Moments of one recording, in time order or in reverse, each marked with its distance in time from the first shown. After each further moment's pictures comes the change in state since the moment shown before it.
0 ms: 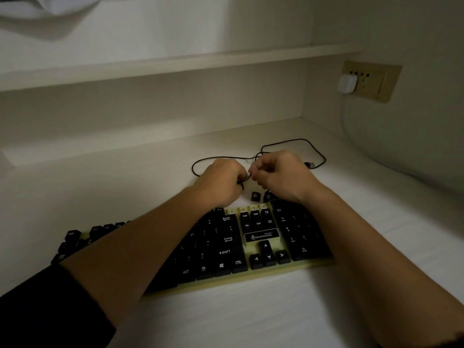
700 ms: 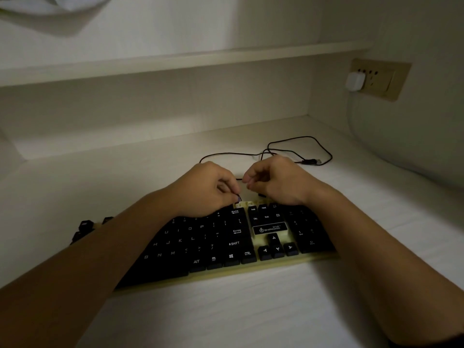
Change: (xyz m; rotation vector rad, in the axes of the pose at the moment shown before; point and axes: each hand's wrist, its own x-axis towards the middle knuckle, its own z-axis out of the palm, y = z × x) left_hand -0.061 -0.015 -0.041 -0.360 -0.141 0.028; right_hand -0.006 -0.012 0.012 -0.060 -0.215 -0.058
